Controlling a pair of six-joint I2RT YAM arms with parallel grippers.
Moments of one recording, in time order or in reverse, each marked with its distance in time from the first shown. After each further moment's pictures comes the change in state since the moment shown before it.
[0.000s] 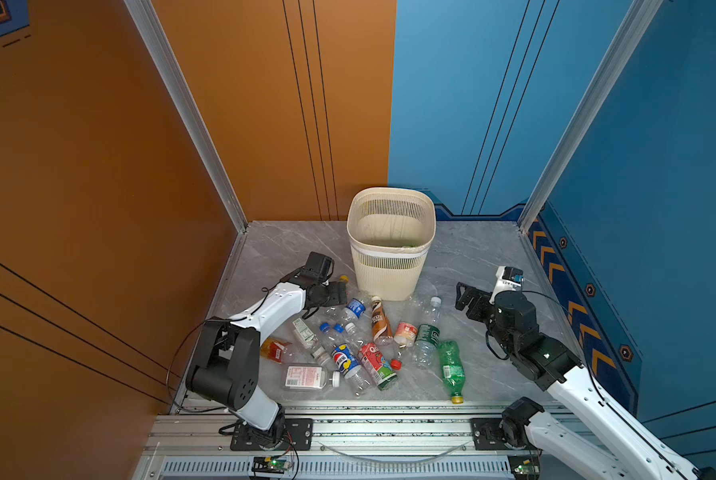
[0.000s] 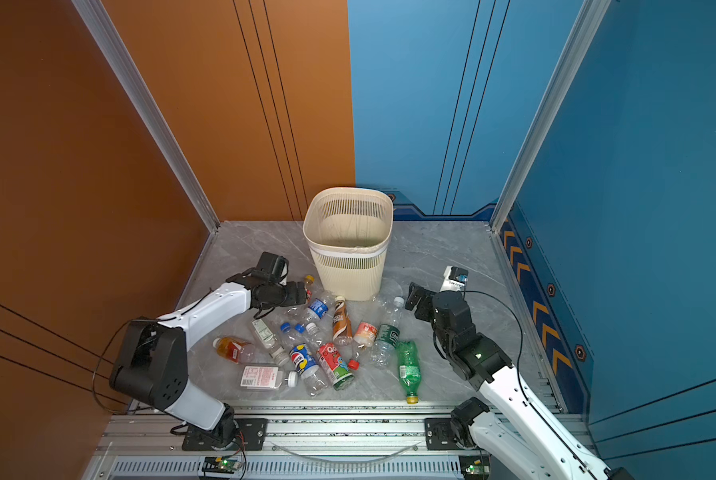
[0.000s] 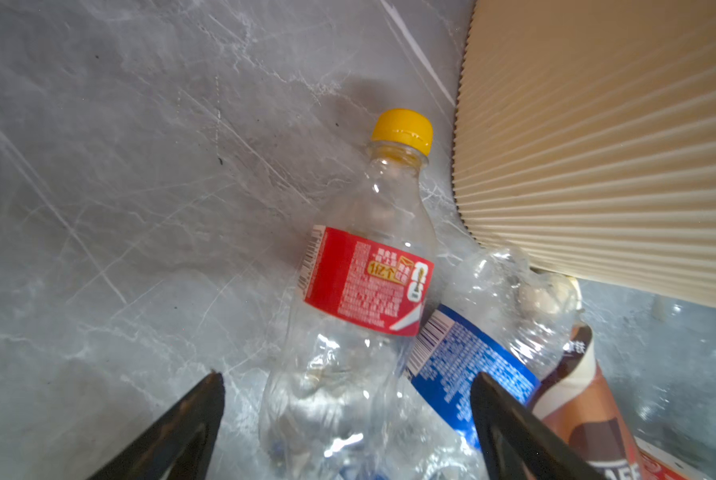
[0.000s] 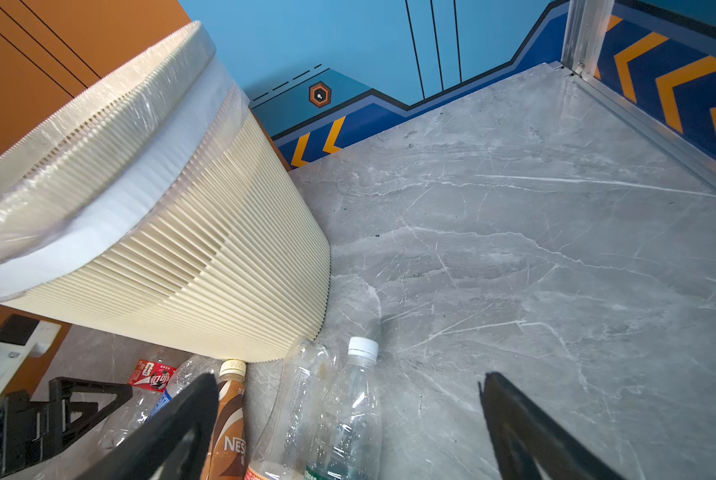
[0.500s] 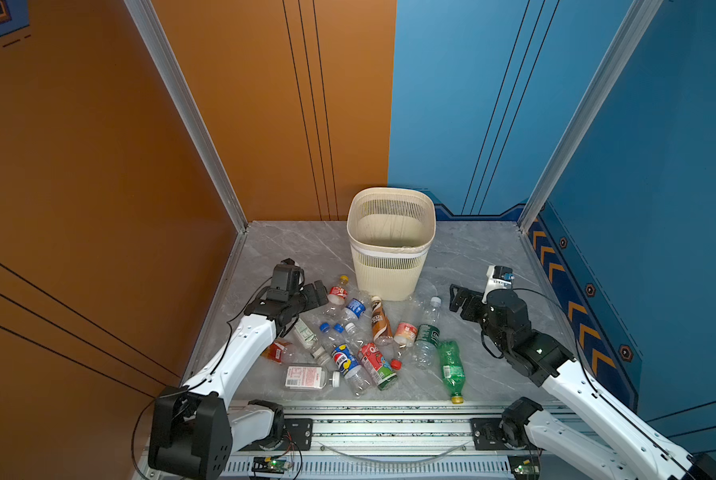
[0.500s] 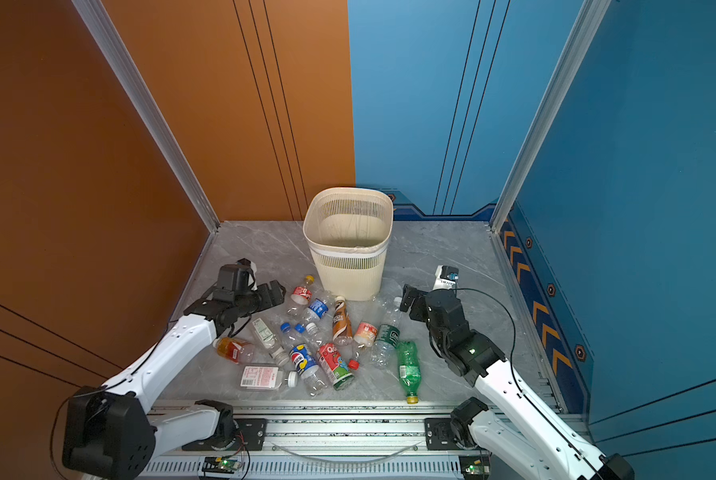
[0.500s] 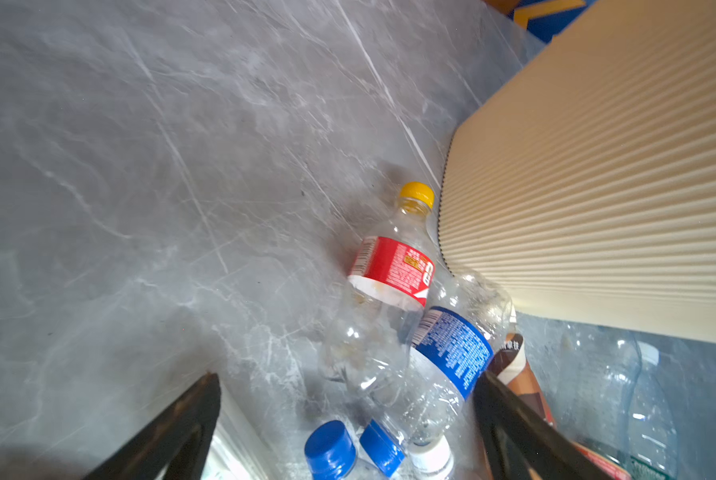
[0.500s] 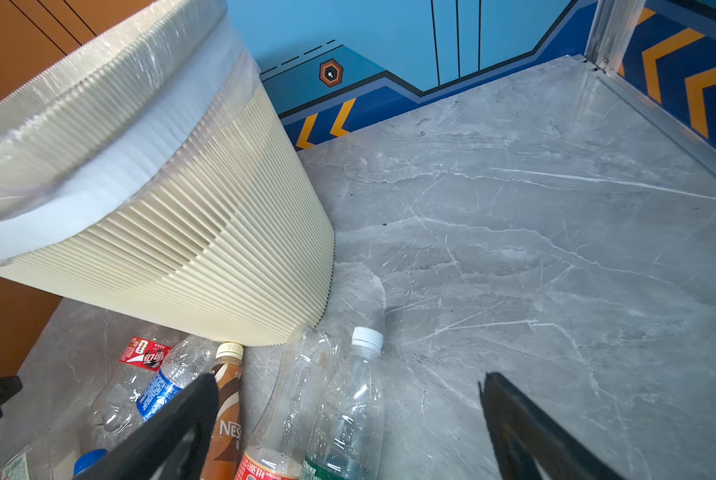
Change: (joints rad) left arm 0.097 -0.360 -0.216 0.086 0.032 -0.069; right arm 0.037 0.057 0.008 0.016 -0.005 -0.027
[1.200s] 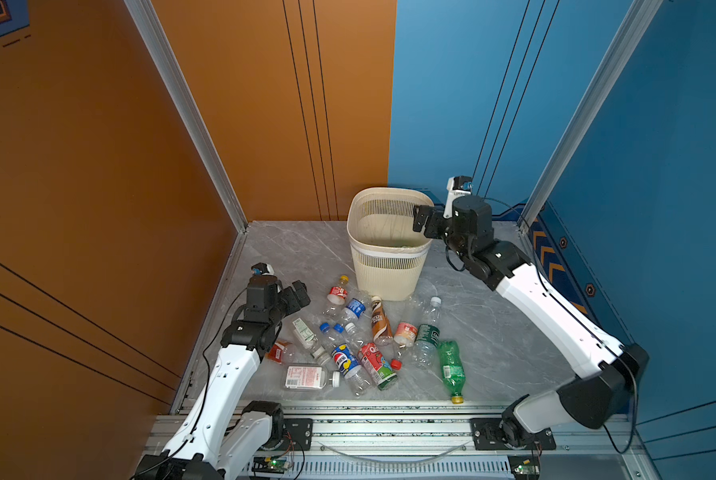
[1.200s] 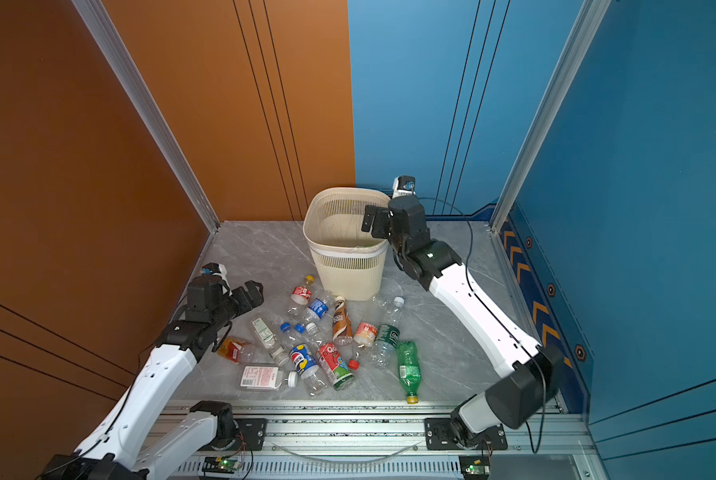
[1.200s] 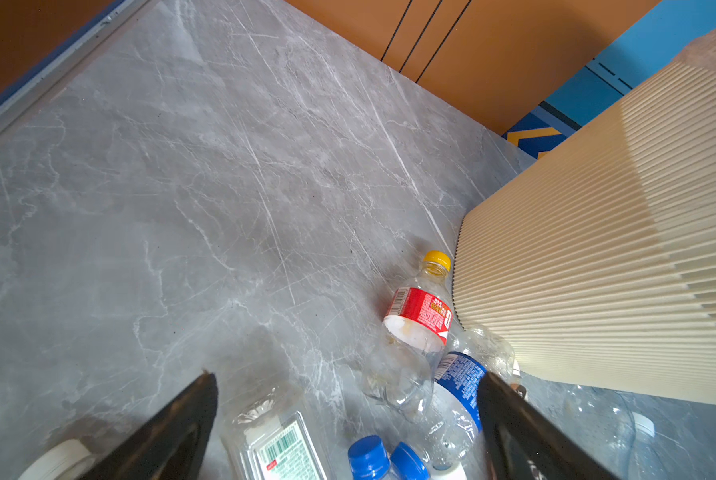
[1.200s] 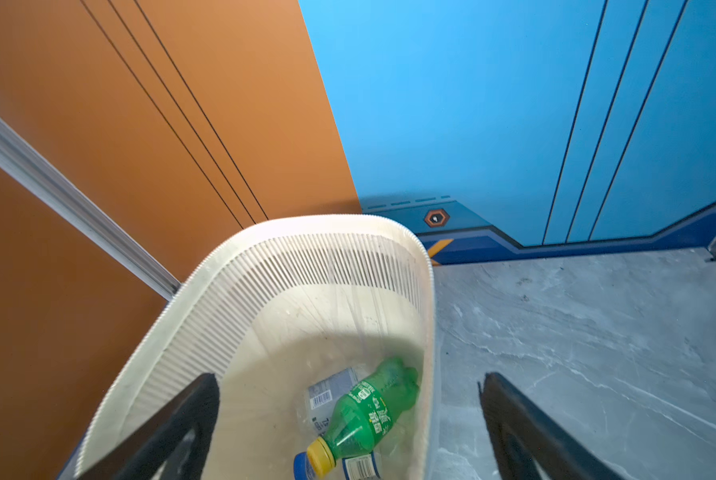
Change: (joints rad) left arm 0.136 -0.304 -0.115 0.017 -0.077 -0.021; right arm 0.007 0.584 0.772 0.007 -0.060 -0.188
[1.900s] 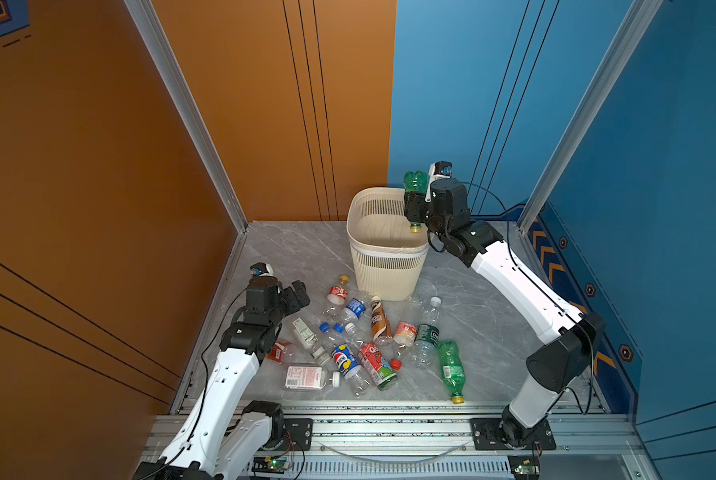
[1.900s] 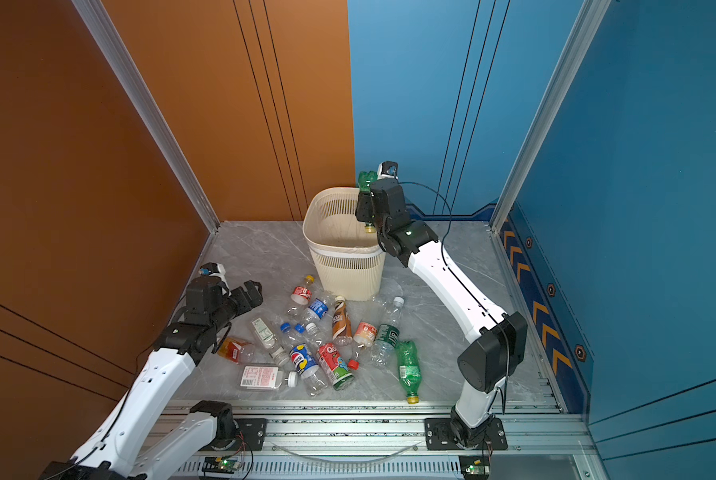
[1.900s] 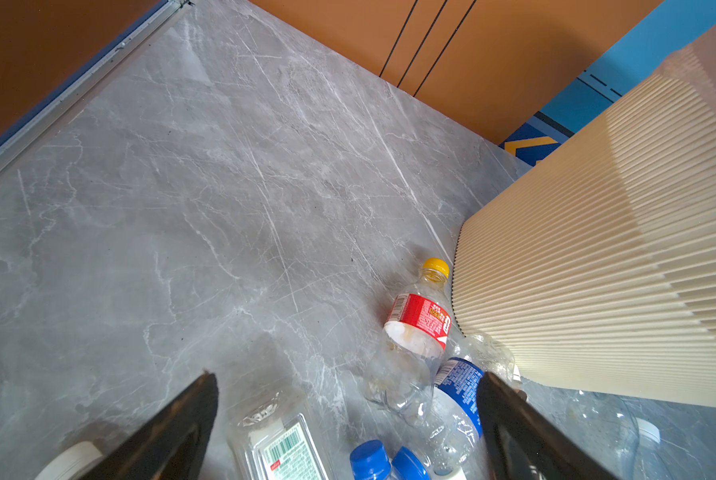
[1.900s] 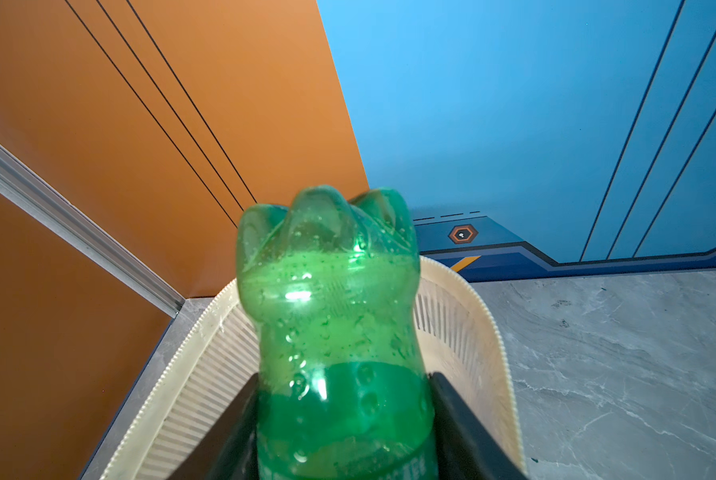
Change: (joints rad) left arm -0.017 -0.035 0.000 -0.003 -0.044 0.009; right arm -0.002 0.342 0.372 -0.055 0.002 0.015
